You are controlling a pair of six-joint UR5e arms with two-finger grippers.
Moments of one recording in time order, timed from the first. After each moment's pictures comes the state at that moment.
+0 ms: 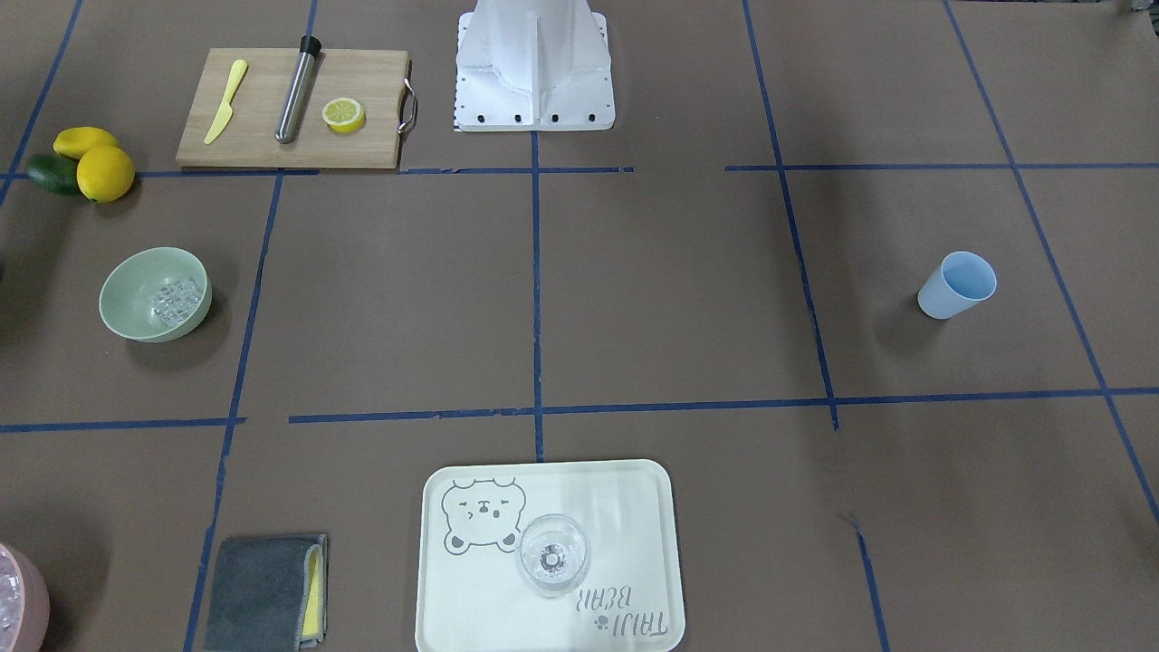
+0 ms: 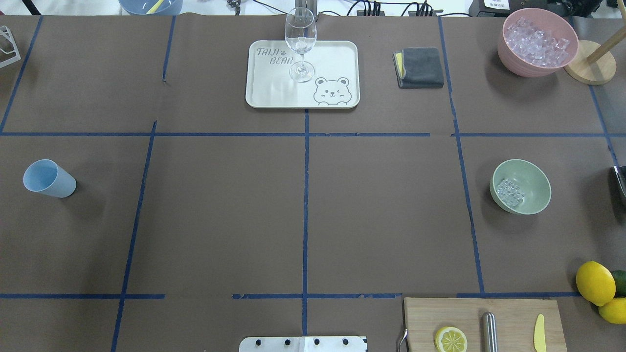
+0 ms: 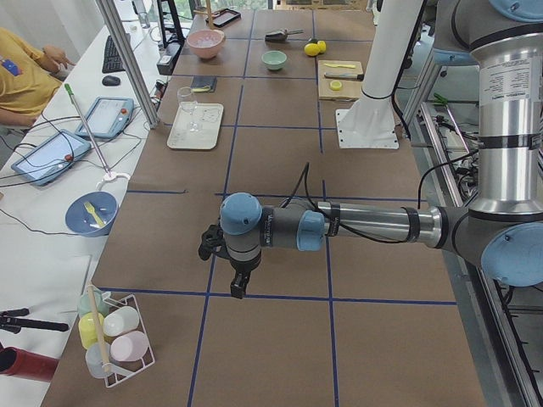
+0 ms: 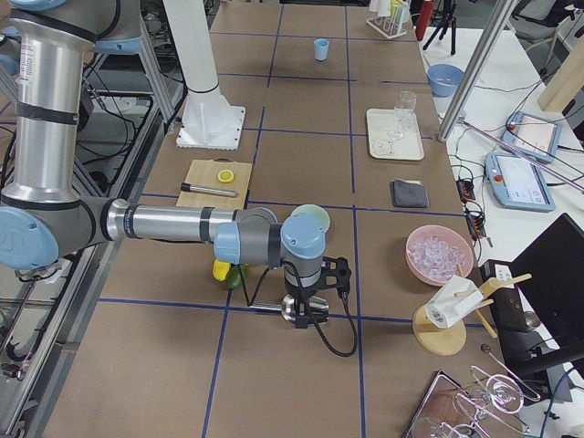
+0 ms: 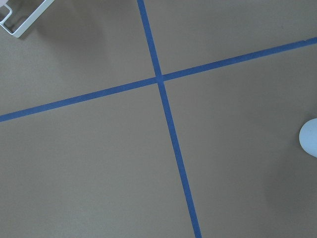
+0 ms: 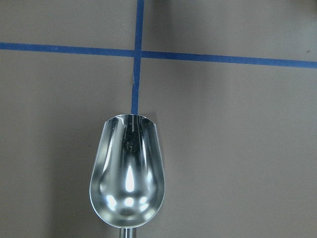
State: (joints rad) left arm -1.56 -1.47 -1.72 -1.60 -2.35 0.18; right arm 1.59 -1.74 1.75 -1.56 2.29 -0.05
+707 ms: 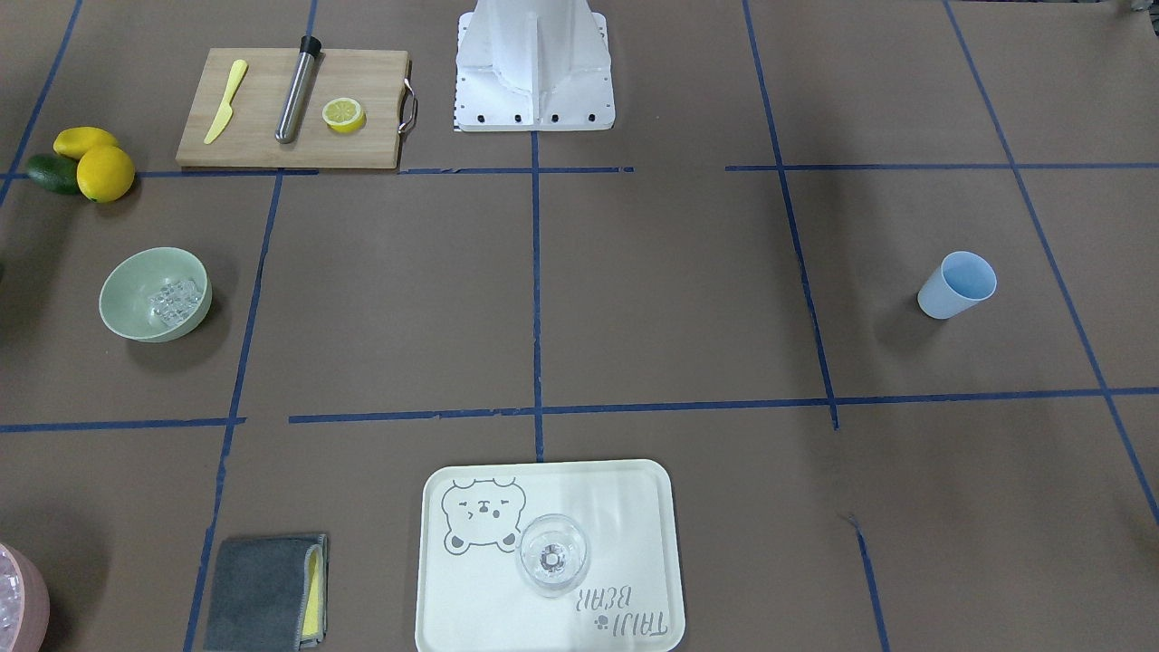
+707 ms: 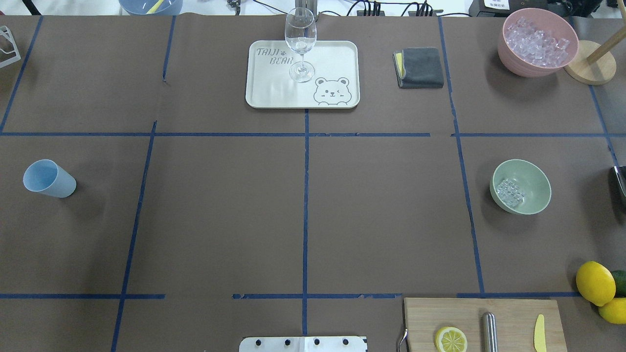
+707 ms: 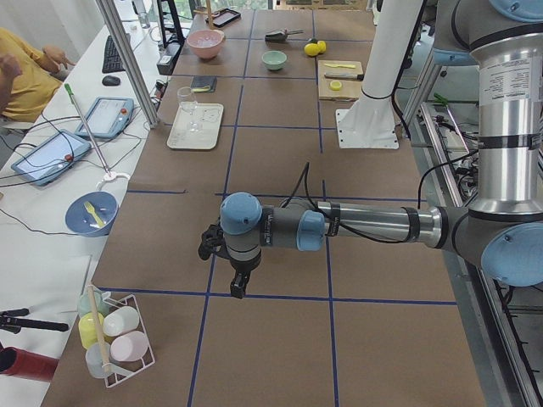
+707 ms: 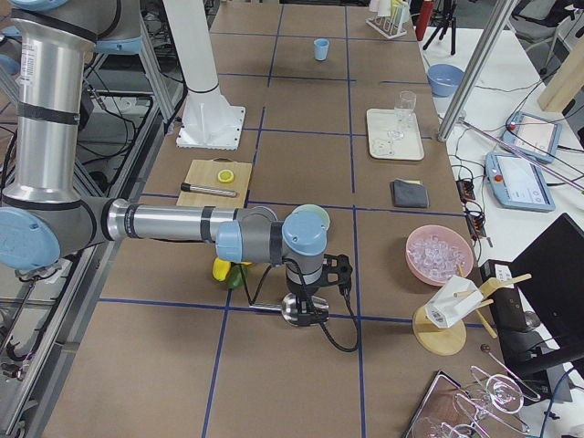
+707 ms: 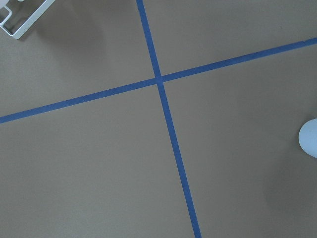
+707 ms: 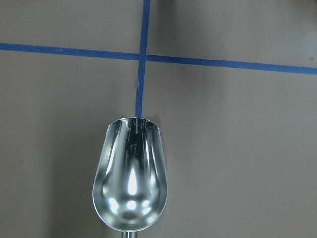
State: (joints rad) left arm -1.55 -1.47 -1.72 -1.64 -2.35 0.18; right arm 1.58 -1.74 1.75 -1.55 2.29 -0.05
